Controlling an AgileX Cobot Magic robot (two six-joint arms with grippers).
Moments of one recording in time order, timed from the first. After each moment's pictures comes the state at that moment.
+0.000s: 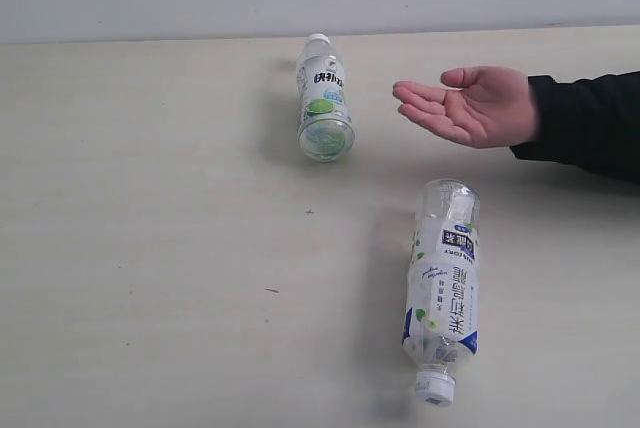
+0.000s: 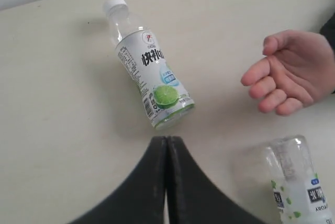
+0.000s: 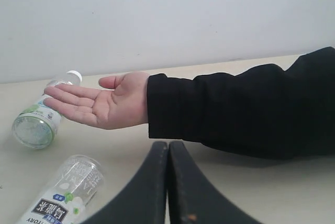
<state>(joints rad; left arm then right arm) -0.59 1.68 -1.56 -0.07 0.83 -0.11 0.17 0.01 0.00 0.18 0.27 -0.05</state>
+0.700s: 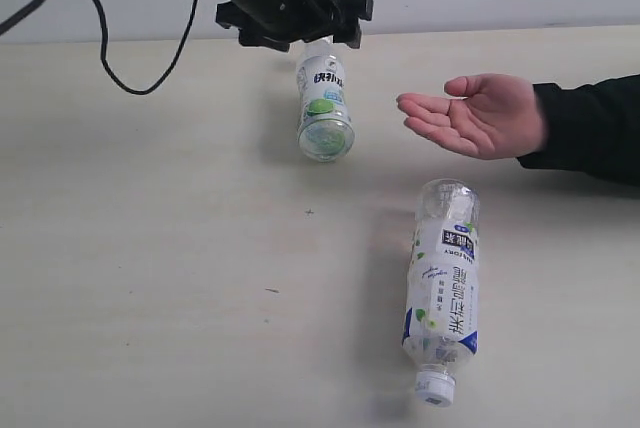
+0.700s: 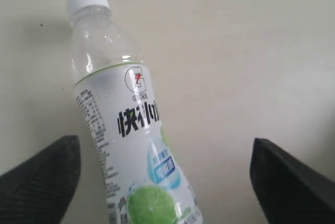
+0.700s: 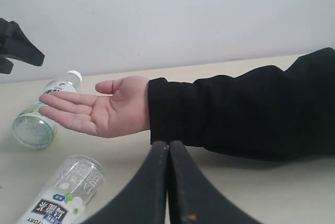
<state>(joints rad) -0.59 2.21 -1.84 -0.11 0.58 -0.23 0.17 0.01 0.00 0.18 0.27 -0.05</state>
